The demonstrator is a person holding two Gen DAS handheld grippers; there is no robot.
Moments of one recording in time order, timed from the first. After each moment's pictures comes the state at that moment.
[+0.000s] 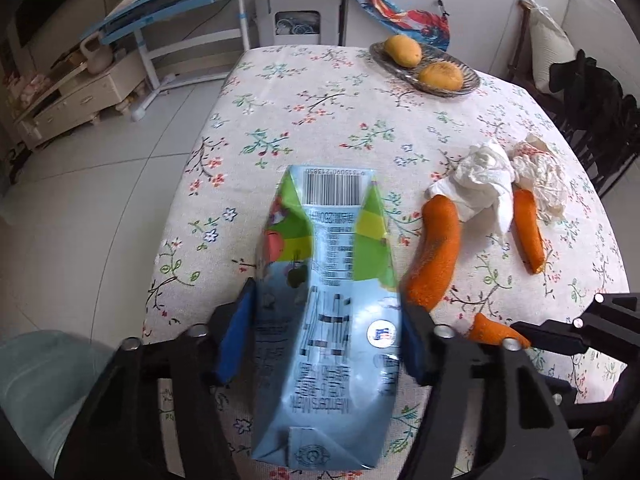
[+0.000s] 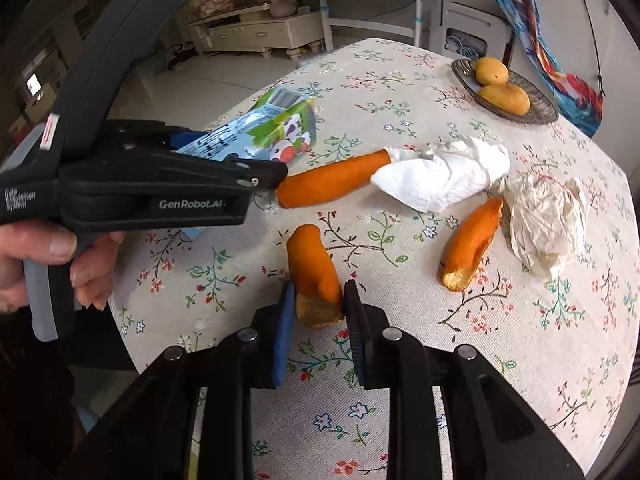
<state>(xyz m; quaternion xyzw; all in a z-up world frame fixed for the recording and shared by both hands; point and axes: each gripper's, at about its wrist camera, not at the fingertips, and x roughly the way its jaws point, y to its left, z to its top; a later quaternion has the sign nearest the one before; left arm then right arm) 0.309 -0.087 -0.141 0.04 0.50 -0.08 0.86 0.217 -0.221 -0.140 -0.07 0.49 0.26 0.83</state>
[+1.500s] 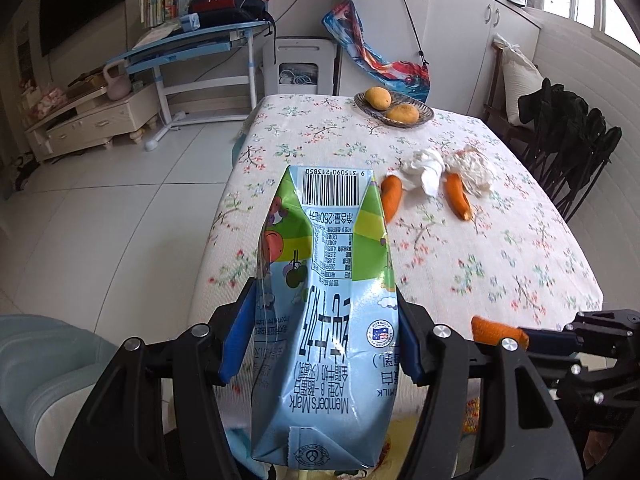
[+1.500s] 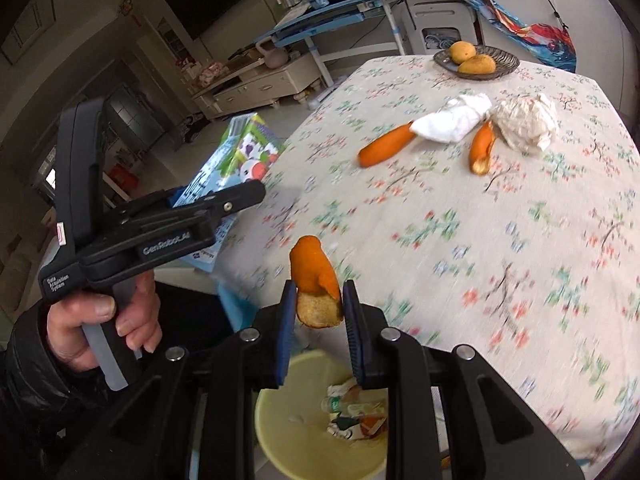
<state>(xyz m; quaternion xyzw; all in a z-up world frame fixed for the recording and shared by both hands) 0.173 -0.046 -0.090 0.02 0.41 -0.09 0.91 0.126 -0.235 -0.119 0.10 0.46 0.28 0.84</state>
